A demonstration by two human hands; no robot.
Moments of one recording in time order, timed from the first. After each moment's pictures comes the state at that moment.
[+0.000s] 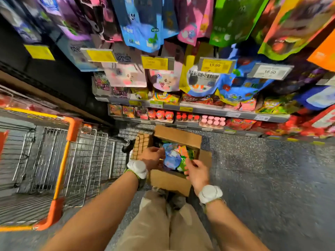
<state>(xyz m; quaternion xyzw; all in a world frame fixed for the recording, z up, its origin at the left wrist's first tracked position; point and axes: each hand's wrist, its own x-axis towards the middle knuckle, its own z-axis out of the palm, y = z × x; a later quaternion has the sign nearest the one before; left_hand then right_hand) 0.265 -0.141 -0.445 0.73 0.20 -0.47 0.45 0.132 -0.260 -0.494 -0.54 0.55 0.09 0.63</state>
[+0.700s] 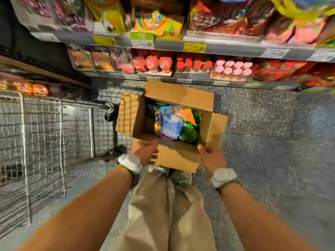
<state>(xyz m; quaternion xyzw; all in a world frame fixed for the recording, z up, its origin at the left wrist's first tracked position) 0.240 -0.090 -0.688 0.70 0.28 -0.55 0.36 0.089 -0.269 -0.731 -0.64 0.55 0.26 0.46</state>
